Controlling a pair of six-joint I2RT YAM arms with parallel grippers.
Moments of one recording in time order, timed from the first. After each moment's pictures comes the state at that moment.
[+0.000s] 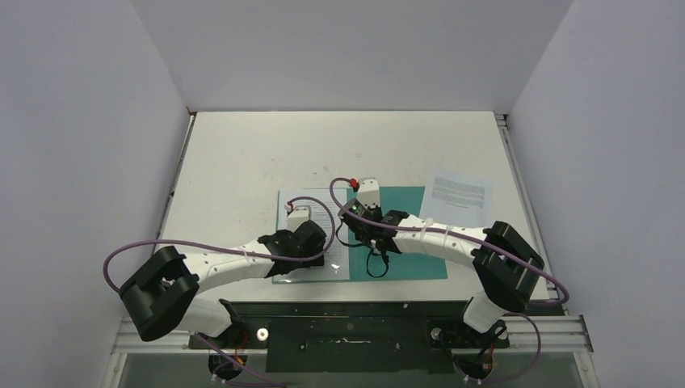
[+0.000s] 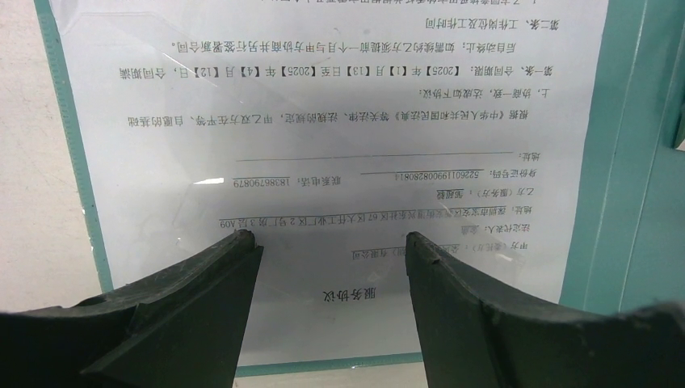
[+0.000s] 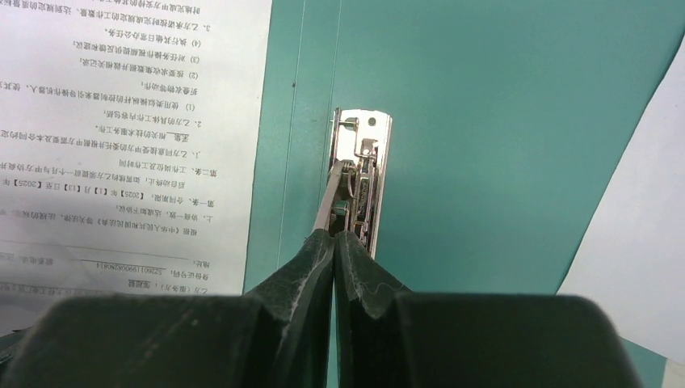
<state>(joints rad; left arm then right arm) -0.90 1.37 0.62 -0.33 -0.40 -0.86 0.95 1.61 0.99 -0.37 0.56 0.62</state>
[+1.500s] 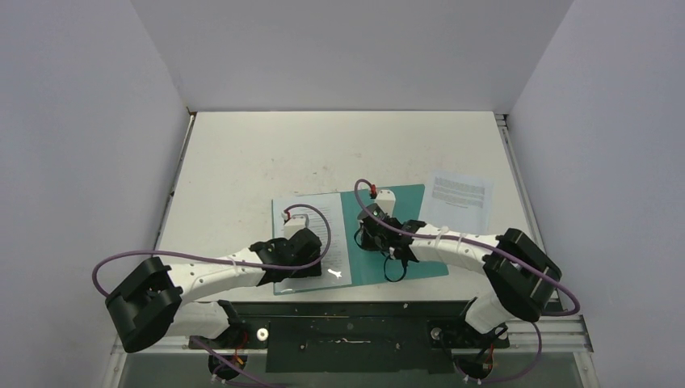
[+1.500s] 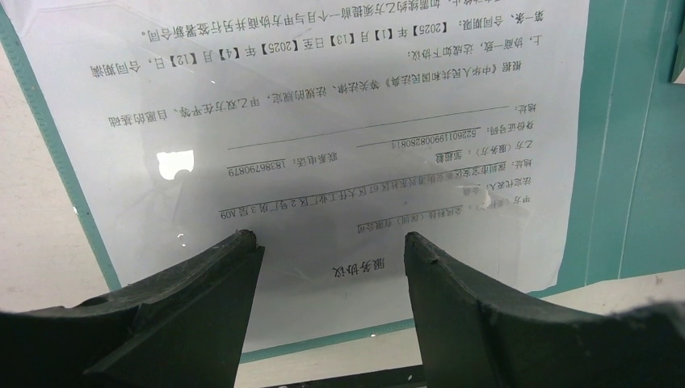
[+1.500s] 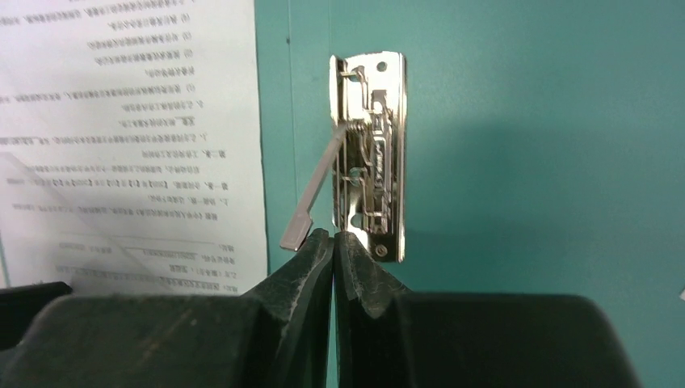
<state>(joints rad) -0.94 1.26 0.57 -0.40 -0.33 -0.91 0.88 1.49 0.77 -0.19 0.30 0.77</state>
